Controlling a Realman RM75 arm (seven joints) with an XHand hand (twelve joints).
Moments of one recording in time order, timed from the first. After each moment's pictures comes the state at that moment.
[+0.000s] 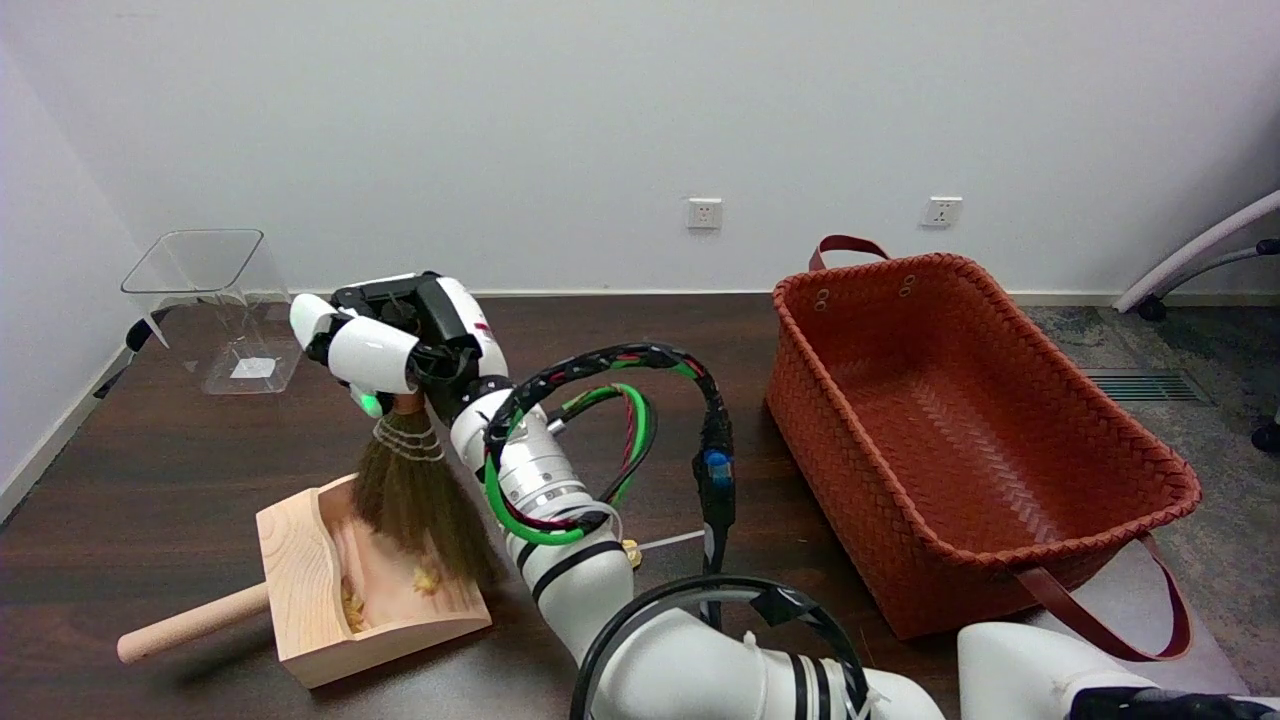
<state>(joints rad) 0.39 -1.62 0.52 -1.46 -1.30 0.88 0.15</state>
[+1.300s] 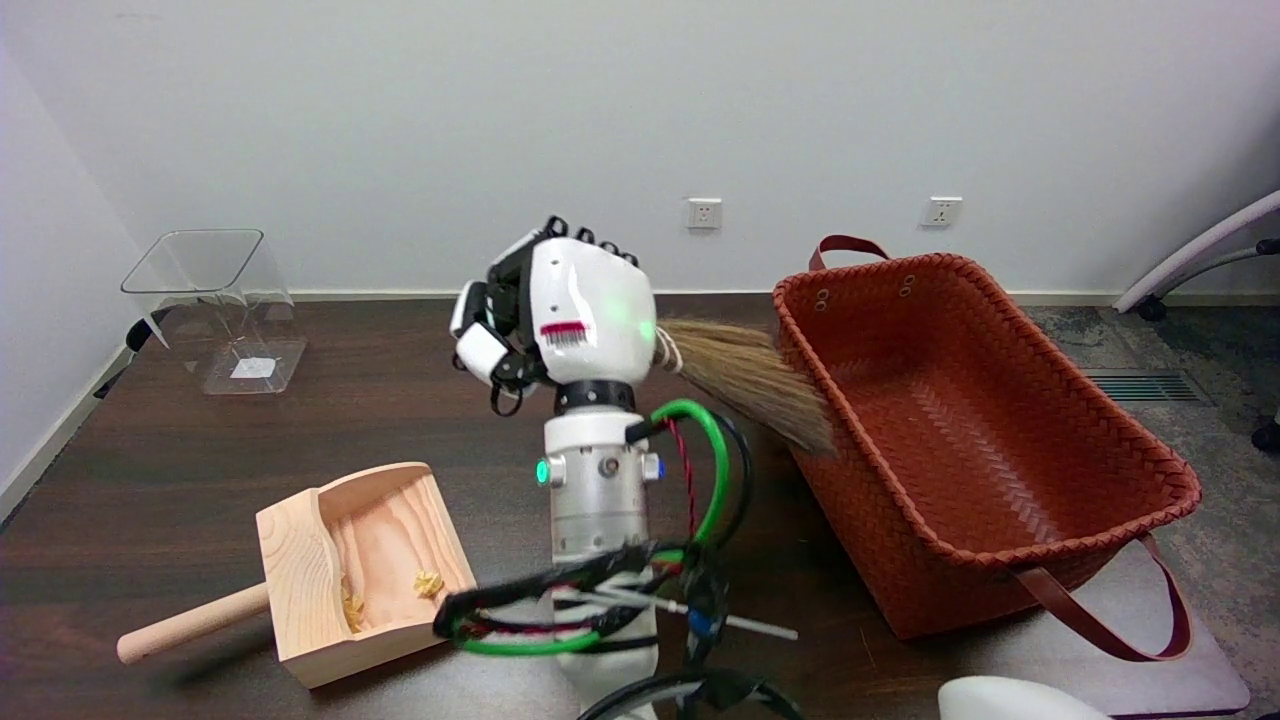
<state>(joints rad) 0.30 -1.70 0.47 -1.27 -1.89 1.42 -0.69</state>
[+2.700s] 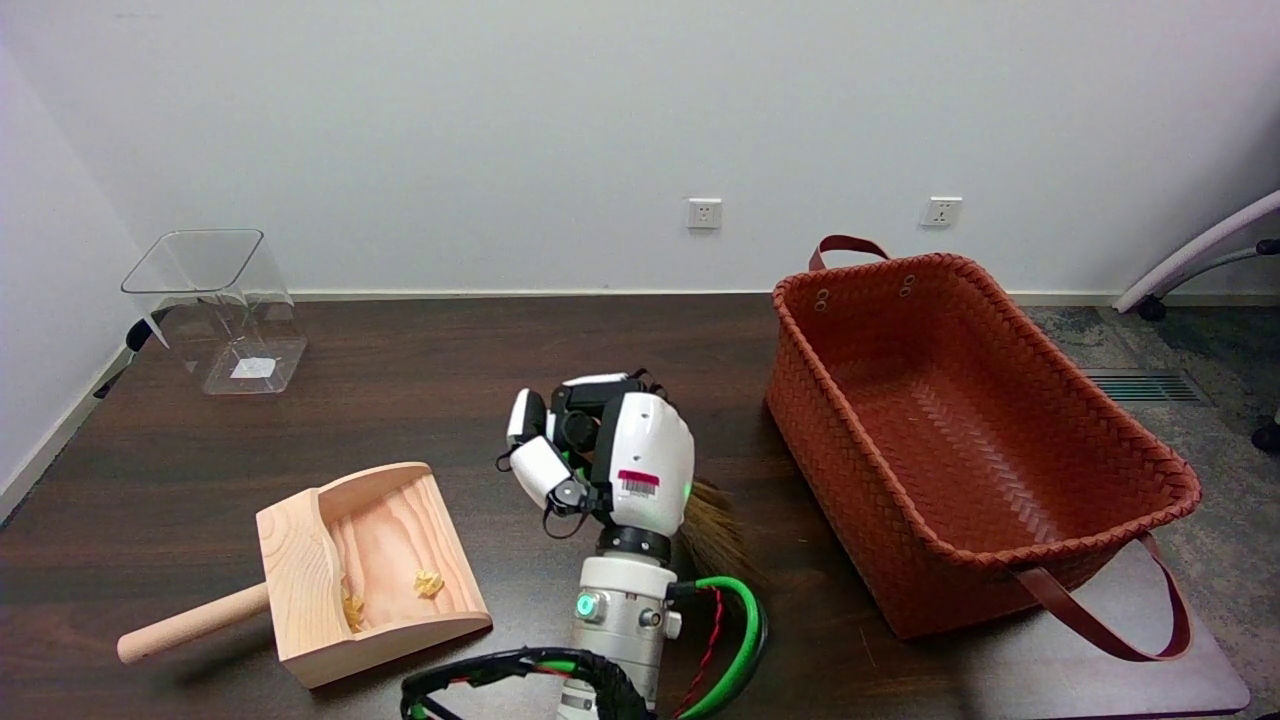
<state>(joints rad) 0.21 -1.90 0.40 -0.83 -1.79 1.82 -0.09</state>
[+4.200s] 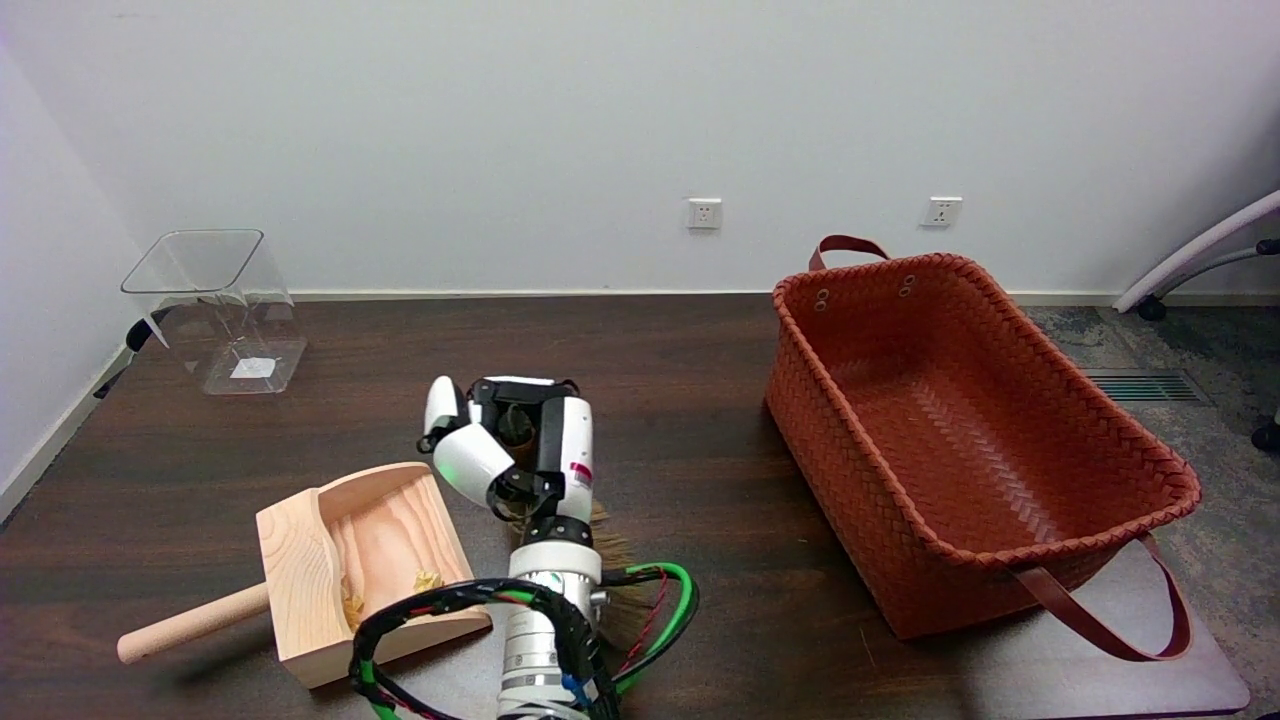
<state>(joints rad) 0.23 -1.93 0.41 -0.89 -1.65 1.56 0.46</state>
